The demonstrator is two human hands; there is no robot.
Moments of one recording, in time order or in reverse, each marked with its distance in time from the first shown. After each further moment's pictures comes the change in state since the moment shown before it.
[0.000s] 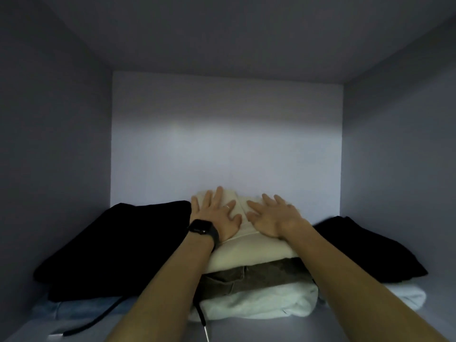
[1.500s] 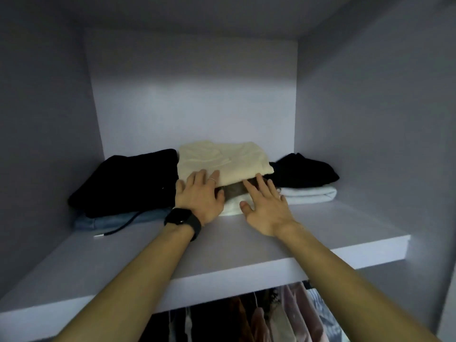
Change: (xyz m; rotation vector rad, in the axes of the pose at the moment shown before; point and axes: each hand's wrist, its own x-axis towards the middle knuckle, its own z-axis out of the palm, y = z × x) left_hand -0.172 0.016 -0.001 -0.152 0.175 0.110; right_hand -0.205 -0.016 0.067 0.287 0.190 0.074
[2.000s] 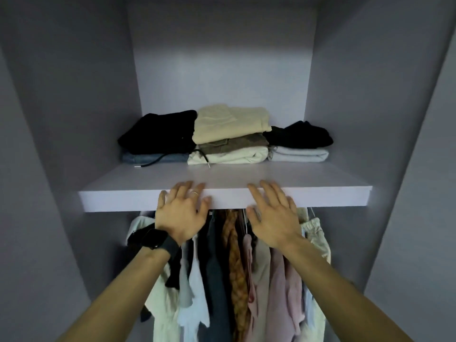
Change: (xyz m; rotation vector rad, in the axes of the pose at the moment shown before) left_hand -0.233 0.027 -0.025 -0.009 -0.033 -0.194; right_hand -0.188 0.040 0.020 -0.074 0.082 -0.202
